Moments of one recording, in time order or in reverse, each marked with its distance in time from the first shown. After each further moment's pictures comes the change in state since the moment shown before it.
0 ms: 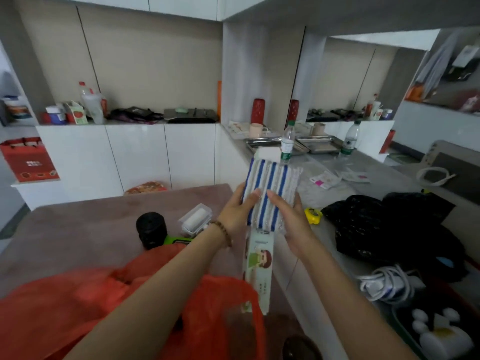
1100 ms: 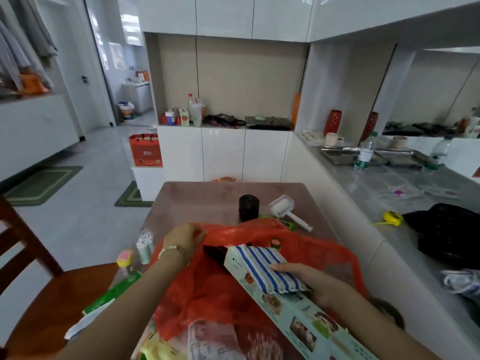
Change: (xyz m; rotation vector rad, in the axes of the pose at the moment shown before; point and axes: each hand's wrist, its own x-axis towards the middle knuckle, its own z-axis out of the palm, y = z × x) left_hand -0.248 -0.075 -0.278 1.041 0.441 -0.205; right_hand -0.207 0.057 0.122 -0.287 -0.724 0.931
